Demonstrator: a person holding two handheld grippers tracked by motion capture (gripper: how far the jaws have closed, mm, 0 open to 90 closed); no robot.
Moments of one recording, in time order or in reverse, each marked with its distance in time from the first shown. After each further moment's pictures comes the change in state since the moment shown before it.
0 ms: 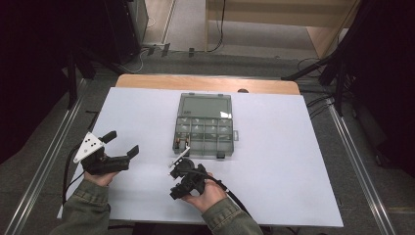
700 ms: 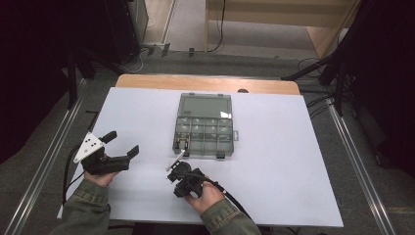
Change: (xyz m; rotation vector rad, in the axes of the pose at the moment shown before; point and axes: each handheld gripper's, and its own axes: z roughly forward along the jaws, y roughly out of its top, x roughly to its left) left arm 0.000 0.000 0.000 0.000 0.001 0.001; right arm 0.007 0.000 0.008 0.056 -0.028 -0.019
